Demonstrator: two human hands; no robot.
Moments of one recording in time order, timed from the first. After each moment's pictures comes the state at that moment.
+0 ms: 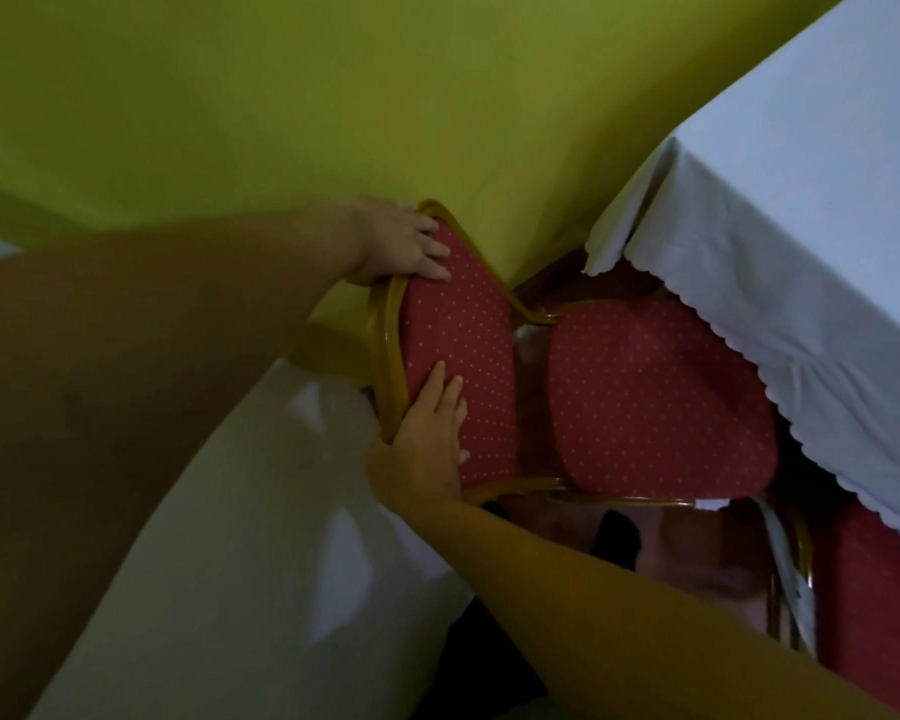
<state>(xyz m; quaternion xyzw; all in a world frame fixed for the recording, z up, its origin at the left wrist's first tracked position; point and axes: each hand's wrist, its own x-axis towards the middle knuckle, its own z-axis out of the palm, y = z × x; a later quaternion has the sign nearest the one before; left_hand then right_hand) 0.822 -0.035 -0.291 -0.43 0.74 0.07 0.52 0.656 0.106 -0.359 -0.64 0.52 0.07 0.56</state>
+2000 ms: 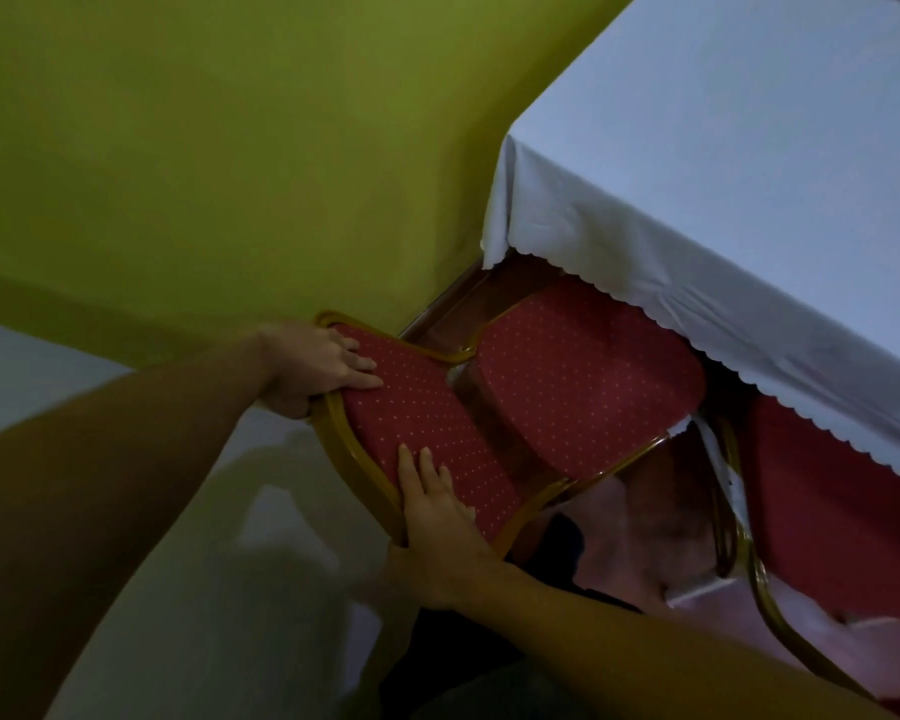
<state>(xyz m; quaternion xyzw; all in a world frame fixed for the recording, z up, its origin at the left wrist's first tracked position) 0.700 0.062 -0.295 -0.38 0.77 0.17 0.49 0.472 0.156 -0.361 -0.74 0.38 0.15 0.53</state>
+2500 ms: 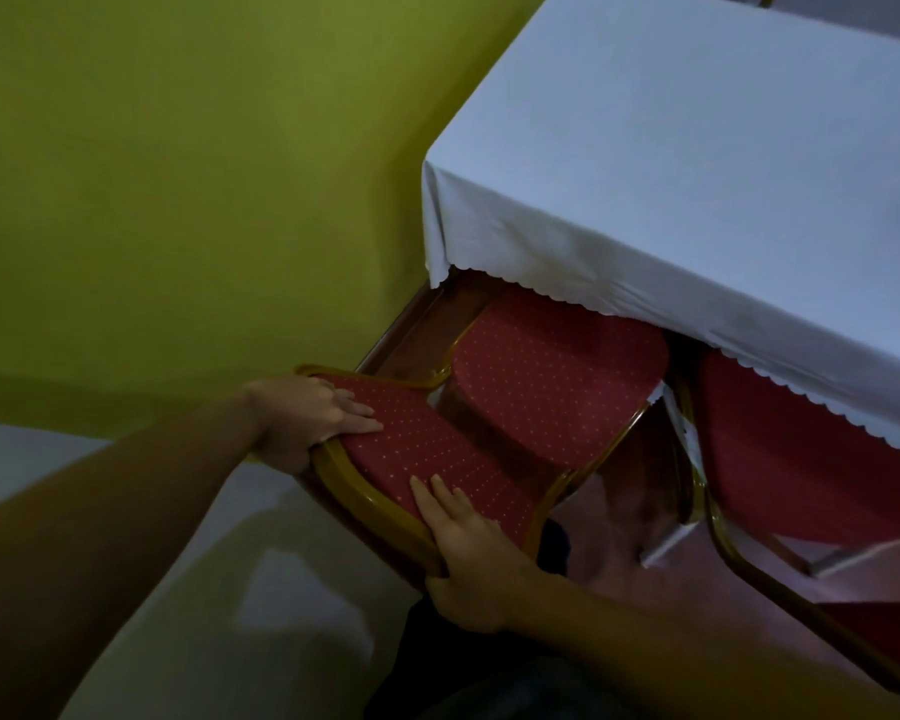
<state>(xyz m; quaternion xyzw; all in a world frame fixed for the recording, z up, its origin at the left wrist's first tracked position) 0.653 0.059 -0.316 -0.36 0.81 0.20 0.42 0.389 0.142 -0.359 -0.76 0.36 0.16 0.52</state>
